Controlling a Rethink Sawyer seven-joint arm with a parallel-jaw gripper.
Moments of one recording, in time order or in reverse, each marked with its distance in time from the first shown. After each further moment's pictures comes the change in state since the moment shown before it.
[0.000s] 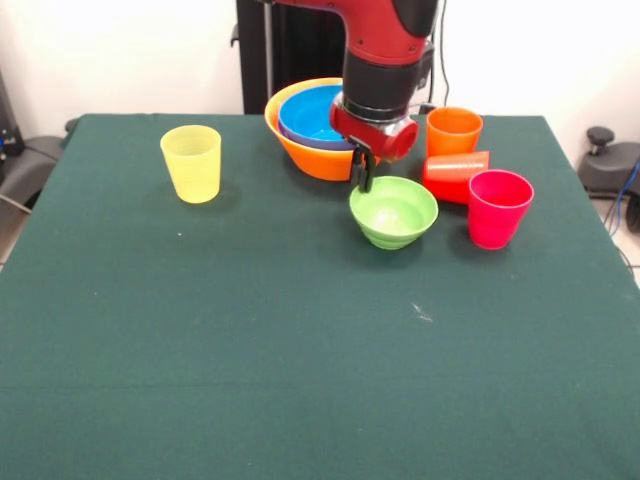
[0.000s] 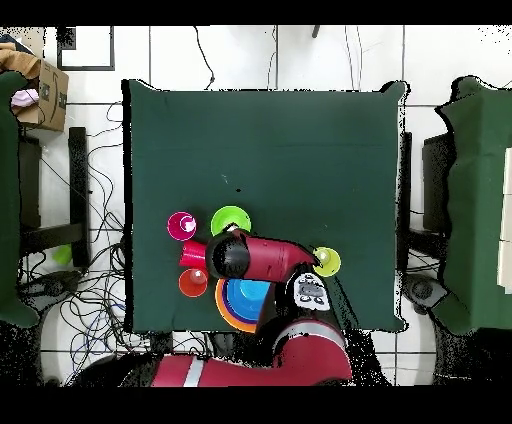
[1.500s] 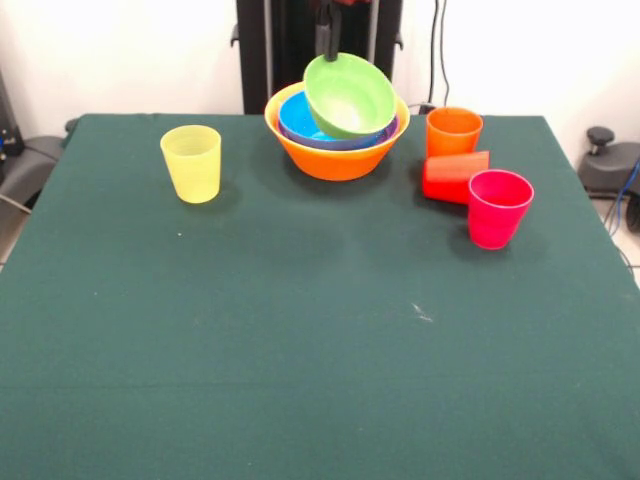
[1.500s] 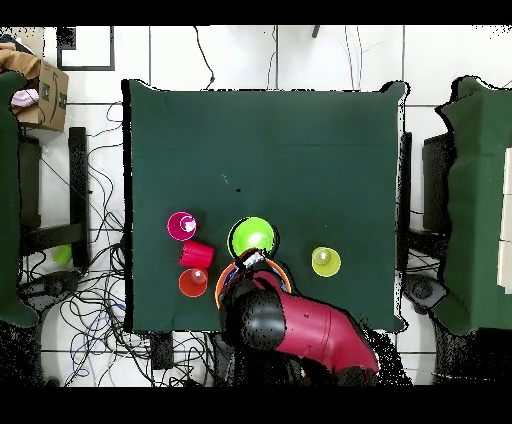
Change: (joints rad) arm -0.214 -0.533 0.098 0.362 0.004 0.023 0.000
